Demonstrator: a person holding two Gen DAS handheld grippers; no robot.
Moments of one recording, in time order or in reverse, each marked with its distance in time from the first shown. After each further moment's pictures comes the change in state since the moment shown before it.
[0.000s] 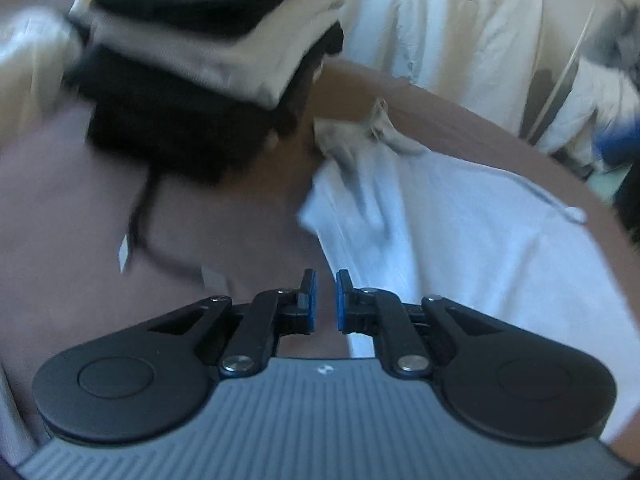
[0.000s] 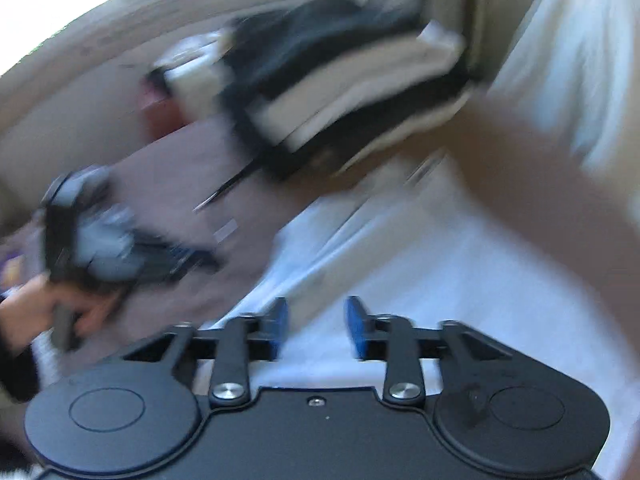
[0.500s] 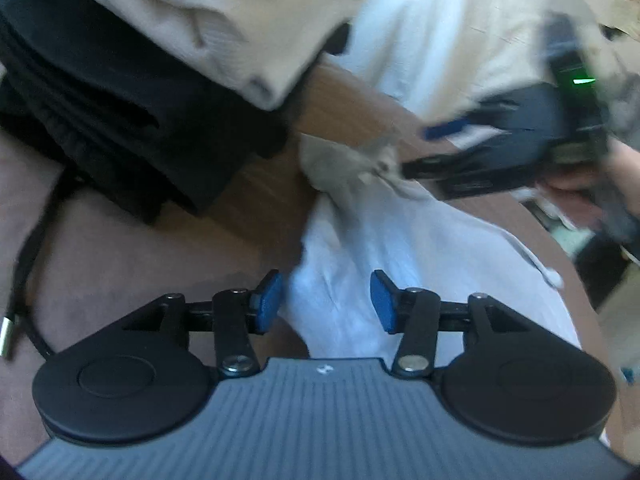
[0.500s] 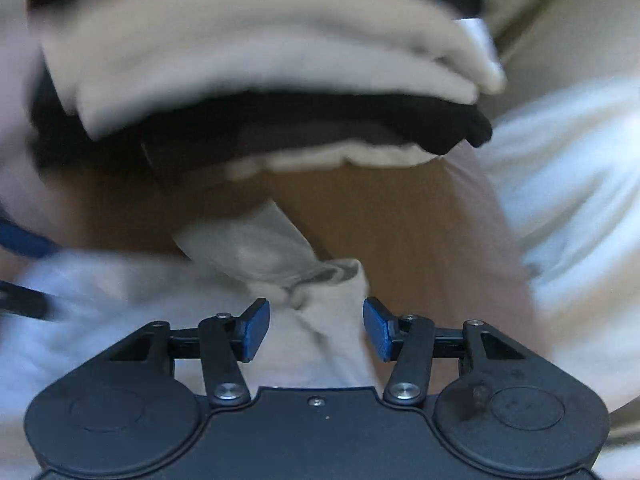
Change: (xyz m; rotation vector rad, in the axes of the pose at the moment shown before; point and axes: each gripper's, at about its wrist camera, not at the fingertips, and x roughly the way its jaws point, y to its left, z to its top) left arm 0.087 0.041 0.018 -0.168 0.004 -0.235; right arm 0.234 -0.018 0.093 -0.474 0.122 -0.329
